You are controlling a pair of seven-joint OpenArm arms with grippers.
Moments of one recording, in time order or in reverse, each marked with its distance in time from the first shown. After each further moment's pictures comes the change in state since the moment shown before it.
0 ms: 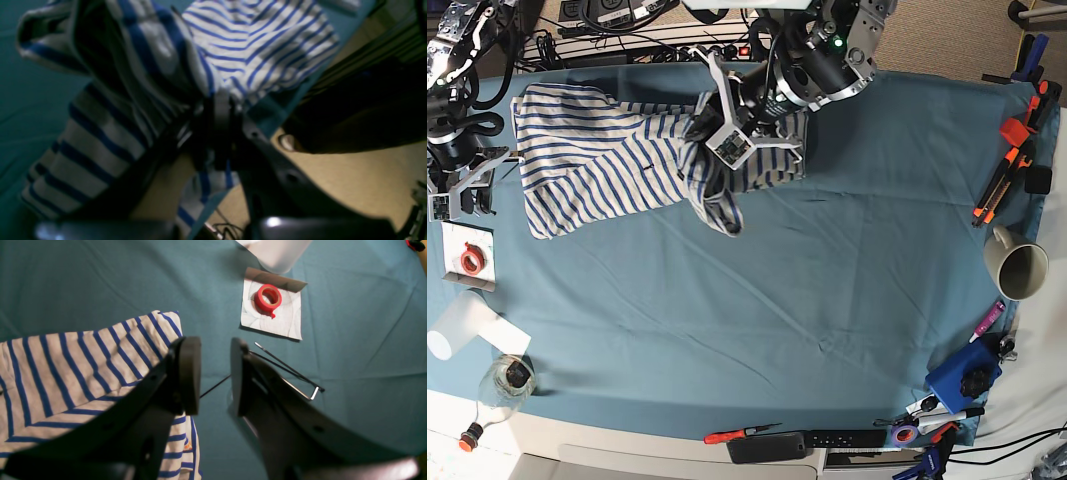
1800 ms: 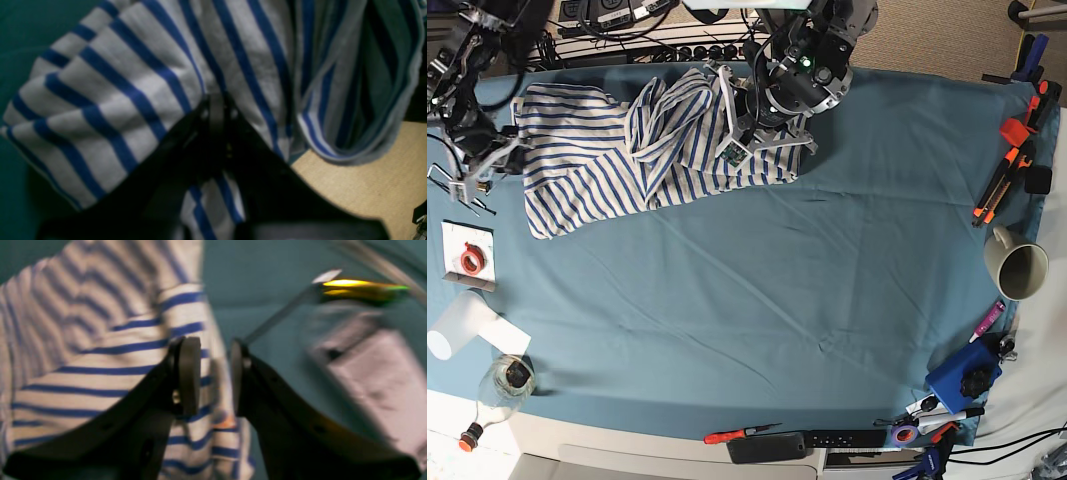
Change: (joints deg) left arm -3.2 1.5 0.0 -12.9 13.5 8.6 6.4; right arm 6.3 -0.2 0.1 -25.3 15.9 7.9 -13.1
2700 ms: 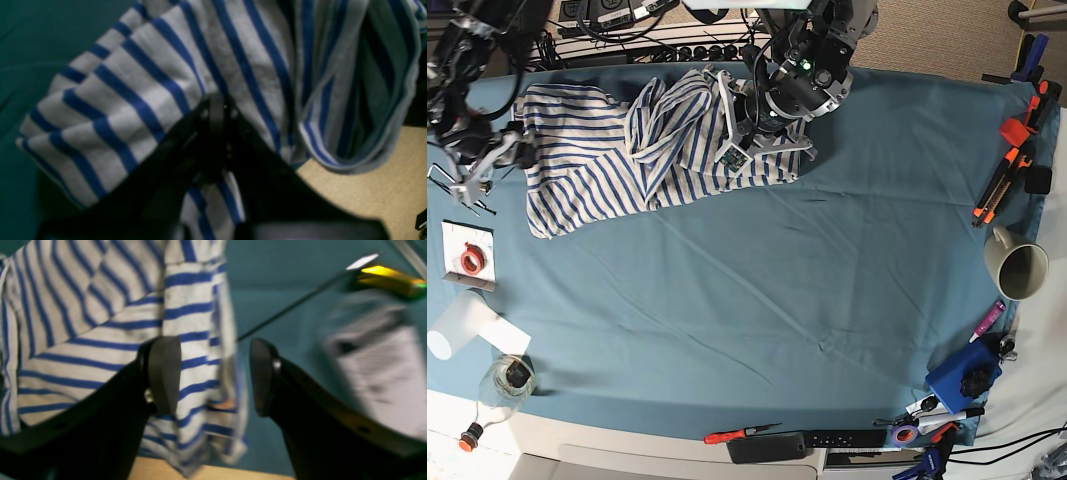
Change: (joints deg) left arm -0.8 0.0 0.0 0.0 0.0 0.0 -1.3; right arm 0.9 4.6 0.0 0.0 3.4 1.5 -7.1
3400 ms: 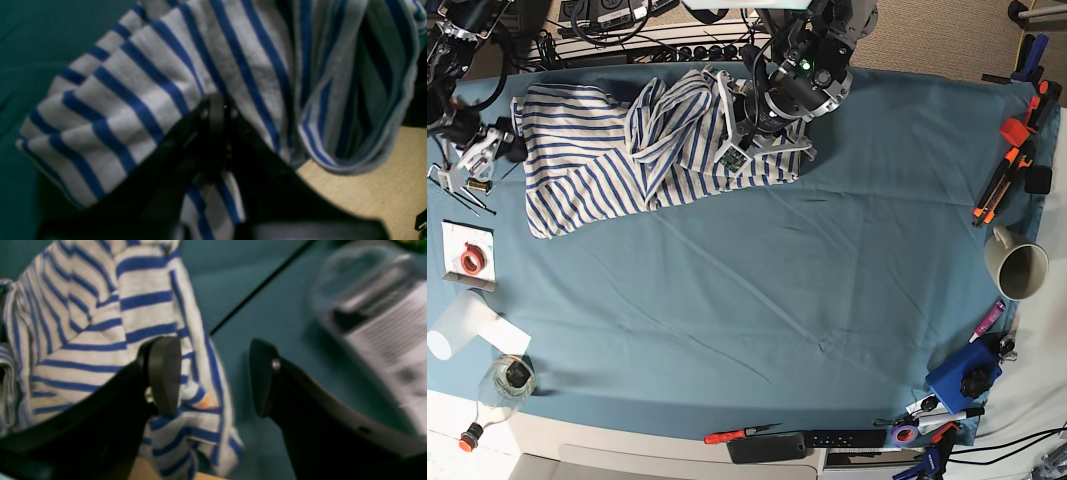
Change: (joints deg) left arm 0.0 0.1 0.0 0.0 0.0 0.0 0.0; right arm 0.5 1.9 2.2 -17.7 12.8 3.7 1.2
